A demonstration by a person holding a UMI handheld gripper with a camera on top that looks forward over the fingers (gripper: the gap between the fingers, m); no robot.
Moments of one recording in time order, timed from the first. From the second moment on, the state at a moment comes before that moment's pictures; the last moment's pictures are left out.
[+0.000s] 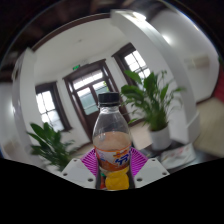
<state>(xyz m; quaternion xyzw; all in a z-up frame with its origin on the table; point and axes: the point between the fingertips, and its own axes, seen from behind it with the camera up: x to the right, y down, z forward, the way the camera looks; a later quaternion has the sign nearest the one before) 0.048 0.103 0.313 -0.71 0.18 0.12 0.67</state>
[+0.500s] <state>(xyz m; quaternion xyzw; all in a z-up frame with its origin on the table) 0.263 0.102 0.169 -0.77 0.21 -0.15 0.59</state>
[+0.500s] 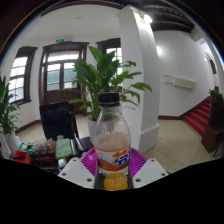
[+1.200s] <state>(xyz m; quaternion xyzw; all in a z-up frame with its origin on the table) 0.265 0.089 0.096 -0.80 0.21 -0.10 0.56</state>
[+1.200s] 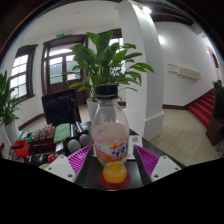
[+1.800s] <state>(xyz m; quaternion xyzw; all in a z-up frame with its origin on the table) 0.082 -0.098 0.148 -0.83 0.10 -0.05 0.55</state>
